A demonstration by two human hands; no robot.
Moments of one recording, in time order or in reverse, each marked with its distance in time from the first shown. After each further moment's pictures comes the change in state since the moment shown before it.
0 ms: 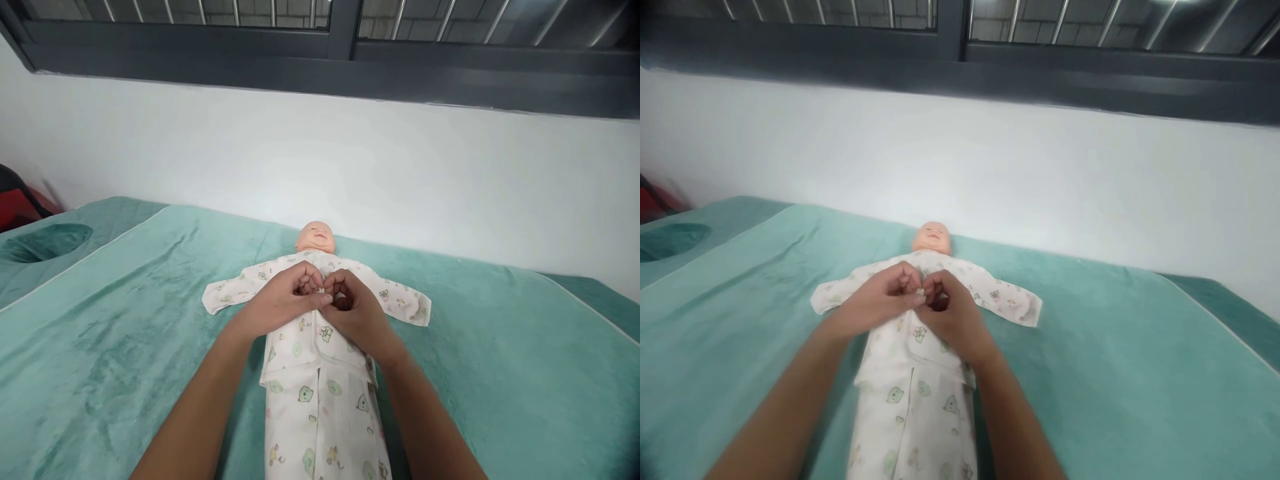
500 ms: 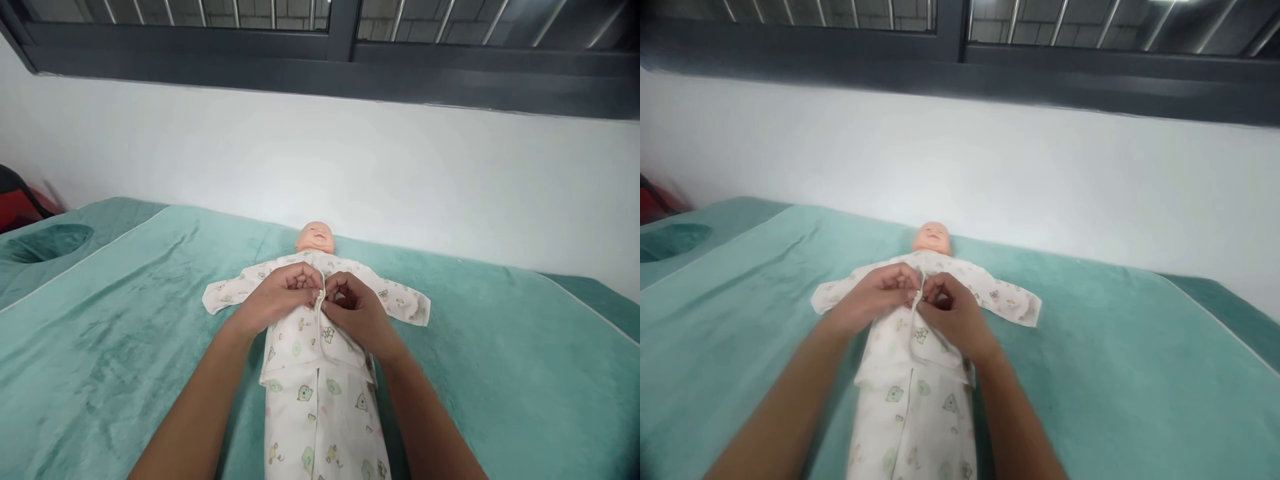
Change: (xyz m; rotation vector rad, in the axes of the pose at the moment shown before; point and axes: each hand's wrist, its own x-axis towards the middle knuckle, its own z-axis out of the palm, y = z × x) left_hand 0.001 0.000 -0.002 -0.174 -0.007 -0.009; right_hand 0.000 0.003 -0.003 0.063 -0.007 0.008
